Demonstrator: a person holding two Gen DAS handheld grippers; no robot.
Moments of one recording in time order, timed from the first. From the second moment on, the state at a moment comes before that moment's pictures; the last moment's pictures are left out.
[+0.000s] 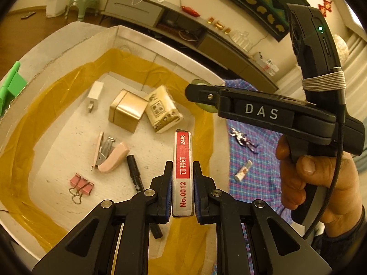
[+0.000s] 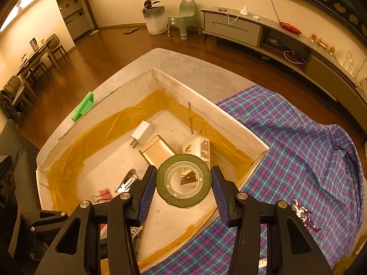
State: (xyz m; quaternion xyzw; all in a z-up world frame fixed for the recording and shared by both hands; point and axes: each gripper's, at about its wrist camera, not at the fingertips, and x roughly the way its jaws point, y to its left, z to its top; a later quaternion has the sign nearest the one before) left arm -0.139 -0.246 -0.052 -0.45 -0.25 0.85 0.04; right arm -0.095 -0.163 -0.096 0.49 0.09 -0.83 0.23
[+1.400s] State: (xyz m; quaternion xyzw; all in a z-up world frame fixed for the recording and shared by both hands) left arm -0.119 -0.156 0.006 -0.34 -0.13 0.92 0.14; right arm -0.011 -0.016 -0.062 0.43 -0.04 -0.86 0.27
